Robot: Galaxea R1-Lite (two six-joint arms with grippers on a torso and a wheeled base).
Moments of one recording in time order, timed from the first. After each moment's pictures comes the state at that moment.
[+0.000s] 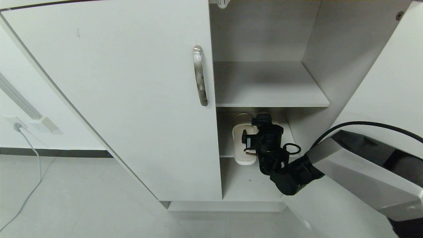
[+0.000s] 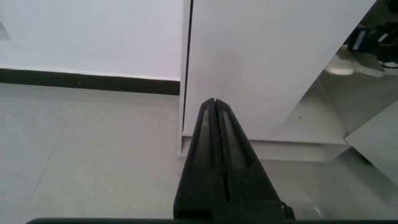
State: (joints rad) left arm 0.00 0.00 0.00 0.00 0.02 -0.09; right arm 0.63 2.38 -1.34 -1.03 -0.64 -0.01
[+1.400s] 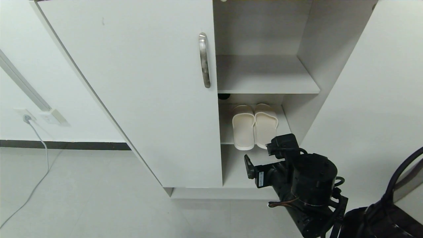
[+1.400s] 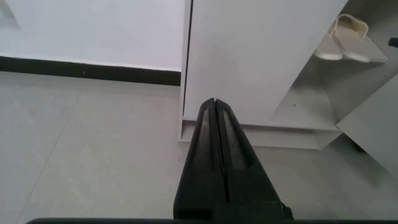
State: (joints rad) left arm 0.00 0.00 0.00 0.00 0.02 -0.10; right arm 0.87 1.96 -0.64 -1.25 -0.65 0.02
